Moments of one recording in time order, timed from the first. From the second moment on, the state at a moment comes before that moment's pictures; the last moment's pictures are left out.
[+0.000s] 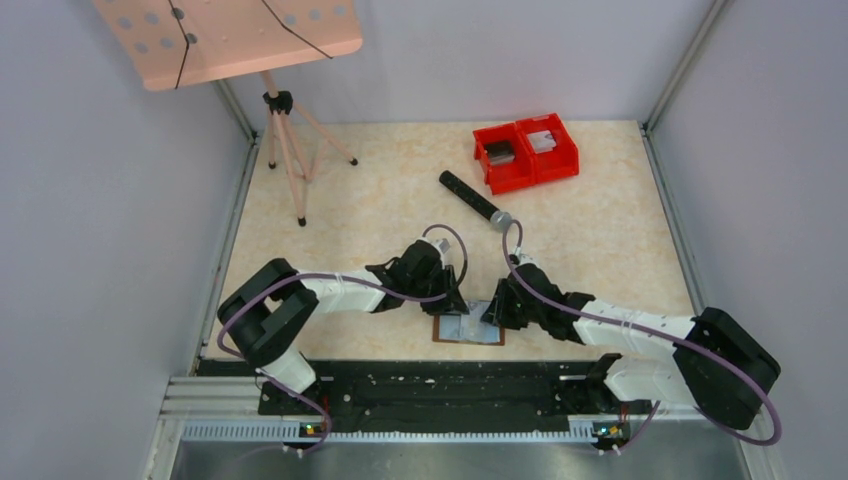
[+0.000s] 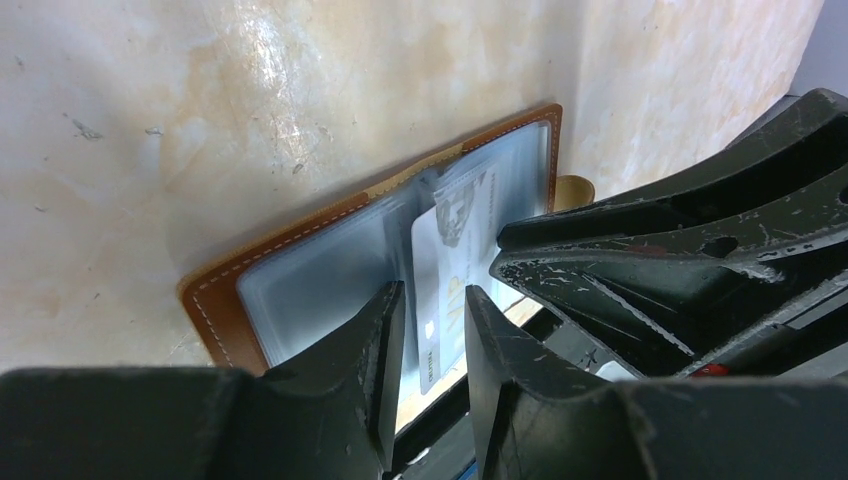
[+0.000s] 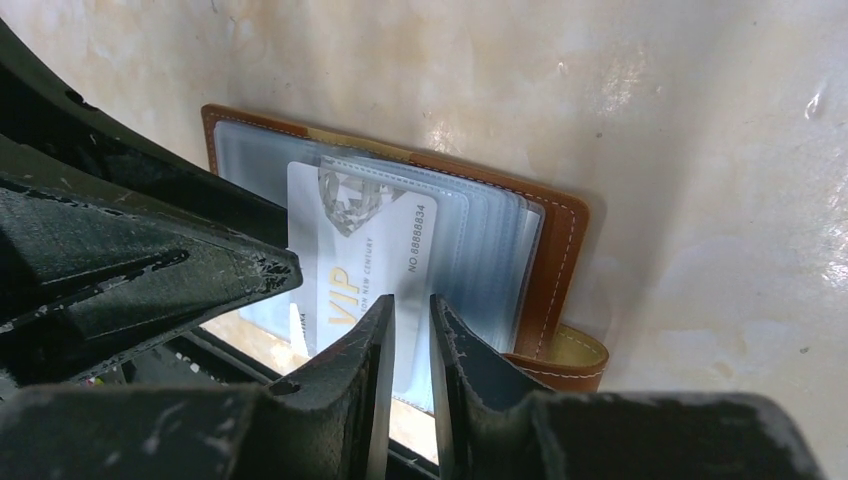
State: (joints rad) left arm -0.85 1.62 0.73 0.09 0.31 -0.93; right arm 0.80 1.17 0.39 -0.04 -0.03 0.88
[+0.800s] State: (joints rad) left arm -0.85 1.63 0.70 0.16 0.36 -1.00; right arm 0.80 1.17 0.38 -0.03 -0.03 0.90
